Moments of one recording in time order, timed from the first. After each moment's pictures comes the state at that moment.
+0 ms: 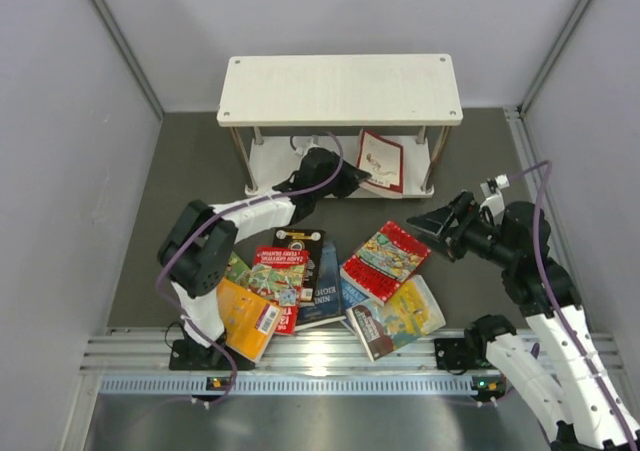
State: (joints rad) left arm -0.66 1.81 1.15 0.26 0.05 -1.28; right arm 0.26 0.59 0.76 -0.52 -0.50 1.10
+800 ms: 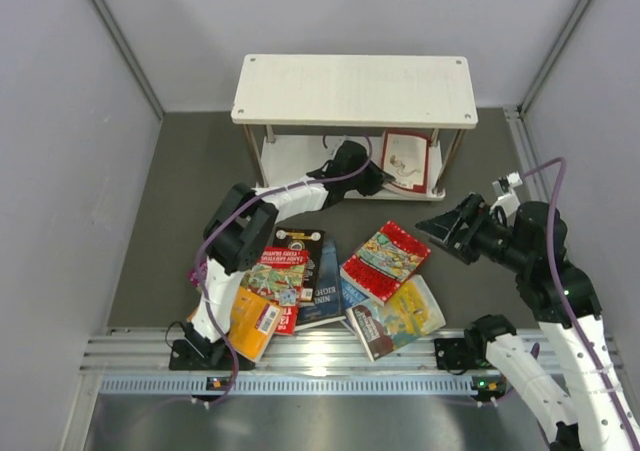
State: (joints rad) left arm -0.71 2.16 1.54 0.10 0.09 -1.32; right arm 0.25 0.57 0.91 -0.75 -0.43 0.94
